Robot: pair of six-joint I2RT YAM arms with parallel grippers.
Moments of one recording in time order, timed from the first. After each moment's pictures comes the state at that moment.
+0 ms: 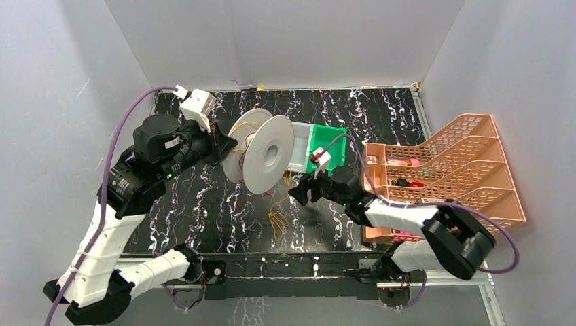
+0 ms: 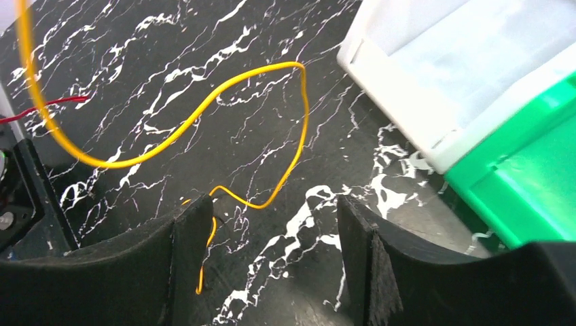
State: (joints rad) left arm -0.61 0.97 1.52 -0.87 0.04 -0.22; right arm 0.80 1.26 0.45 0.50 -0.16 0.24
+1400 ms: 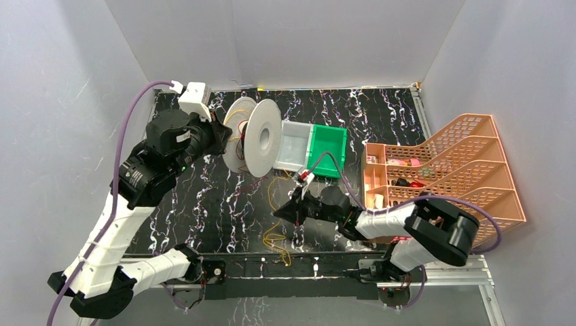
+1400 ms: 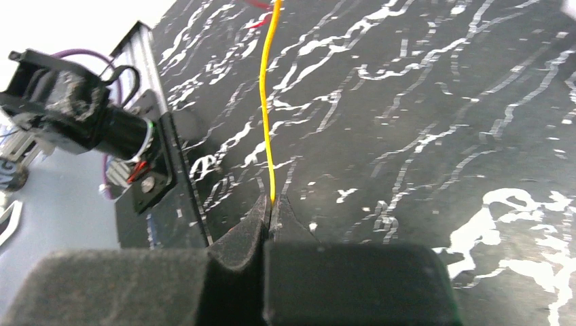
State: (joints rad) left arm -0.61 1.01 1.49 -0.80 -0.18 -0.30; right arm 1.00 1.45 0.37 0.87 -0.28 0.52
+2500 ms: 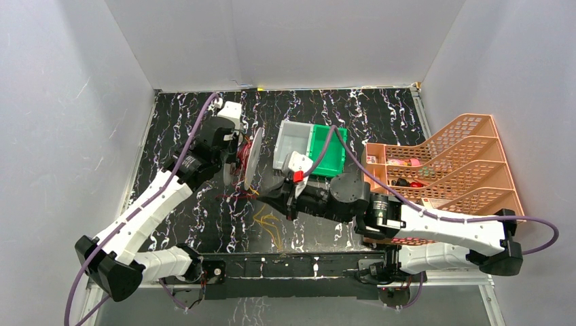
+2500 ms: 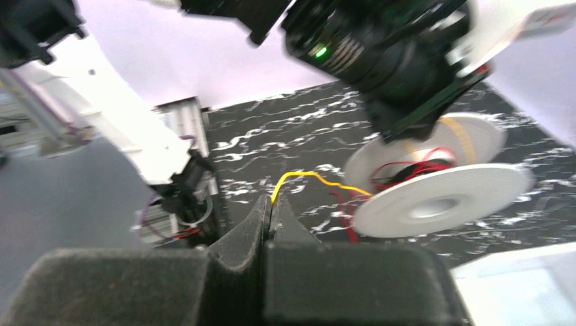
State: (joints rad) left arm -0.61 1.16 1.20 -0.69 -0.41 -0.14; right arm 1.40 1.06 1.06 -0.01 0.09 0.05
